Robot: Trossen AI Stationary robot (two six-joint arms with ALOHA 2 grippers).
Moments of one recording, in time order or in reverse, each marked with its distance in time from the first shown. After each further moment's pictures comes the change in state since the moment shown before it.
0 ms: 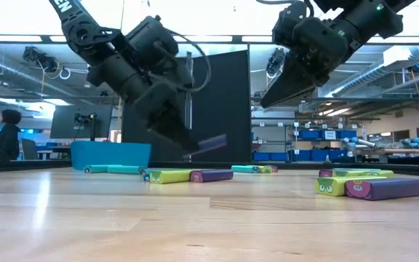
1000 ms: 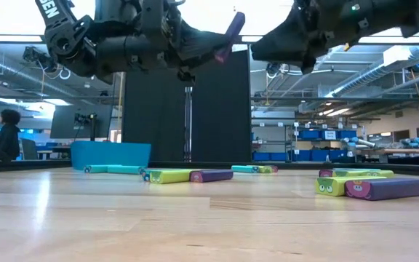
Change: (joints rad) left arm -0.039 -0.003 -0.117 0.891 0.173 -0.008; right arm 0.099 -0.073 -0.162 0.555 0.211 -0.086
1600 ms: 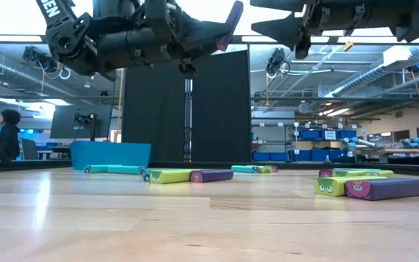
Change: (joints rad) left arm -0.001 0.000 0.015 0.065 -0.024 0.001; right arm -0.014 0.001 -0.062 0.373 -0.046 -0.060
